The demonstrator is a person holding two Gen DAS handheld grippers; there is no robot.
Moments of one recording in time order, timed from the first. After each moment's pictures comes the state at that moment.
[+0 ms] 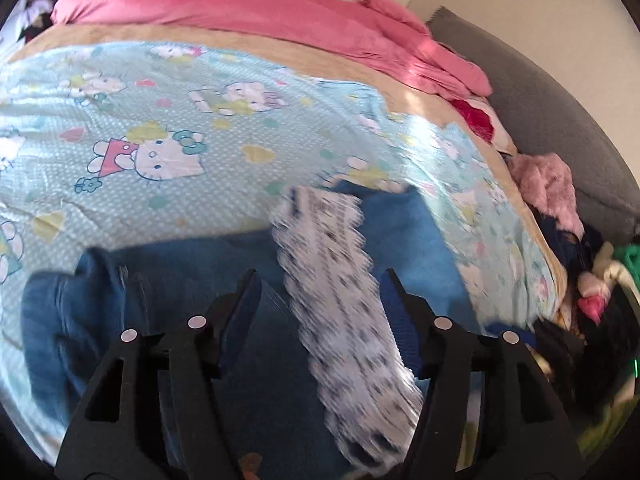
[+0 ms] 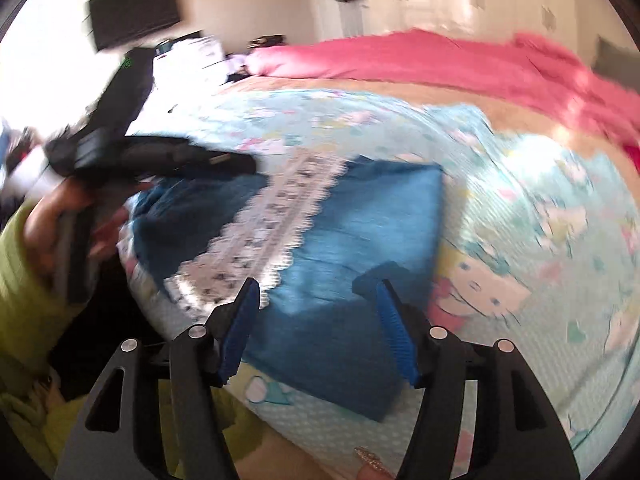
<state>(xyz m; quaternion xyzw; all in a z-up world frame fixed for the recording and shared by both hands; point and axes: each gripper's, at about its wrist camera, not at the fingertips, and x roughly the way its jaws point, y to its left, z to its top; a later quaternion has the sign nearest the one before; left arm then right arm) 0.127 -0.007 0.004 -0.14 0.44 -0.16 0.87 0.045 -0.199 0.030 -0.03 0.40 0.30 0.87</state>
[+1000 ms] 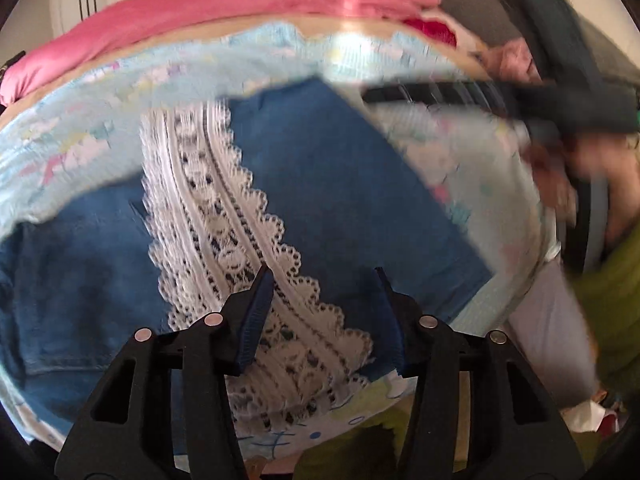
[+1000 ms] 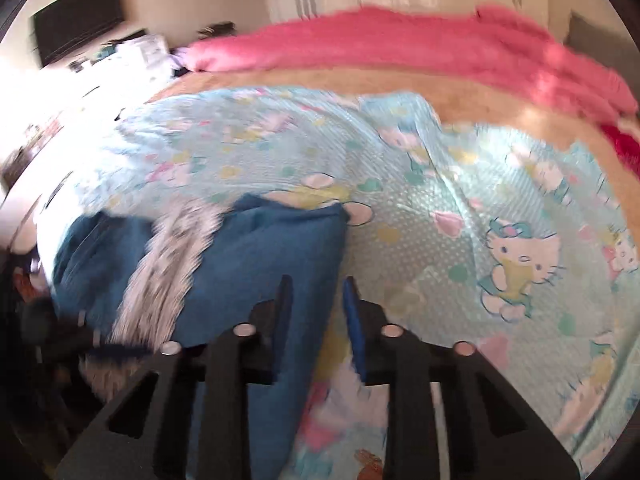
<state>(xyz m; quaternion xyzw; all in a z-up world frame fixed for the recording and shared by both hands) 0.081 -0.111 -0.040 0.03 0.47 -0.19 0.86 0.180 -0.213 0.020 -0.02 0.46 0.23 0.86</state>
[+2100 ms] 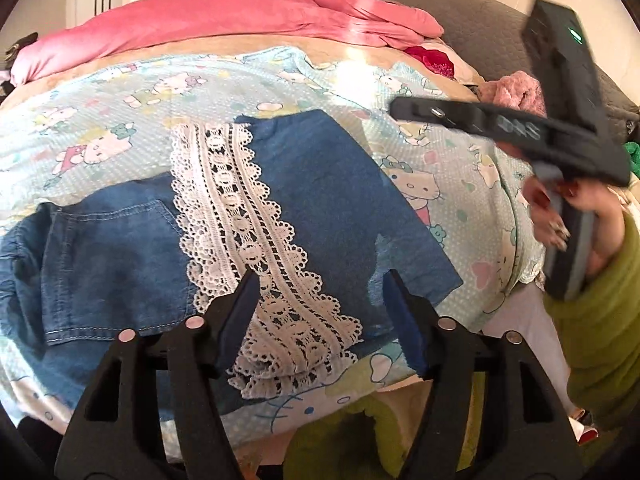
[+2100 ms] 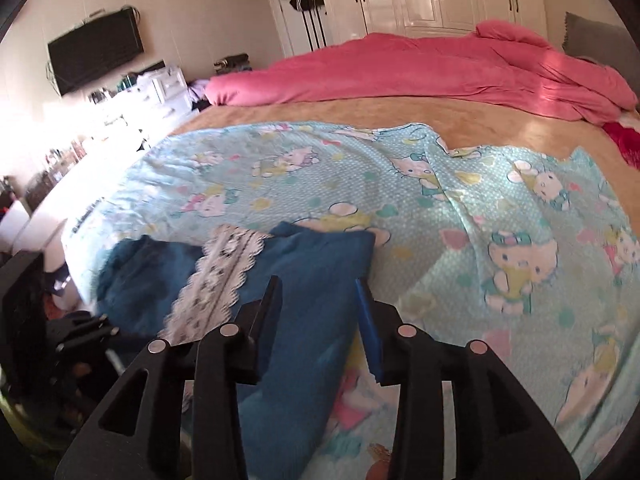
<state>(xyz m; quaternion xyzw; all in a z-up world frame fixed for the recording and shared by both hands) 0.064 -0.079 -0.011 -0.02 0.44 -0.20 0.87 0.121 -0.232 0.060 0.01 0.39 0.27 0.88</state>
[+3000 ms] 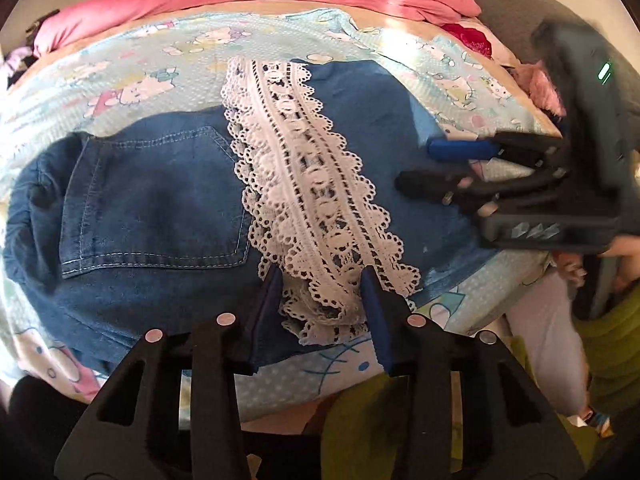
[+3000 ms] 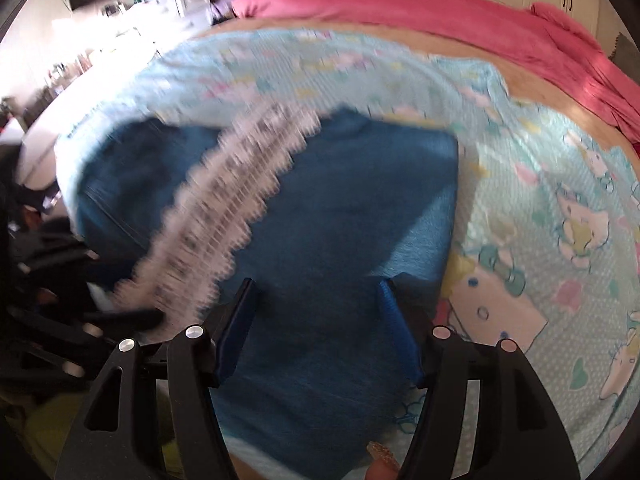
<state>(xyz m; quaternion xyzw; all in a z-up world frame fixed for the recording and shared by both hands) 0.055 -0.058 -0.041 -0.02 0.49 -0.14 0.86 0.099 -0.163 -0.008 -0.10 0.48 0.29 0.82</state>
